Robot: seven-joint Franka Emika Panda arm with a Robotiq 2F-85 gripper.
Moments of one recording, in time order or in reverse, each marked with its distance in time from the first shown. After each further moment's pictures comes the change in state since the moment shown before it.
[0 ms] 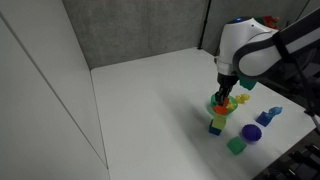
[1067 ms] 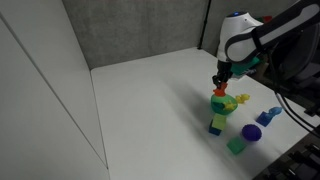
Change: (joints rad) arm -0.044 0.172 -0.117 0.256 -0.003 -0.015 0.102
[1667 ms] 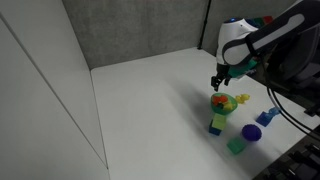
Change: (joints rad) arm -0.005 0.070 -0.018 0.055 0.001 -0.003 0.024
